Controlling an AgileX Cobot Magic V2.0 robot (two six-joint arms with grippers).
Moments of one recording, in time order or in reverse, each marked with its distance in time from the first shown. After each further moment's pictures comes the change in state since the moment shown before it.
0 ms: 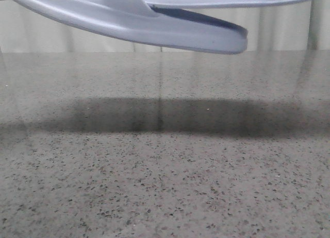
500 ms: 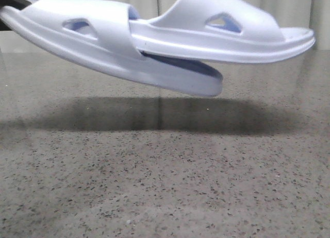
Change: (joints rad) left arm 0.000 0.064 0.000 0.052 -0.074 0.000; right arm 0.000 -0.185 0.000 0.000 0.007 -0.012
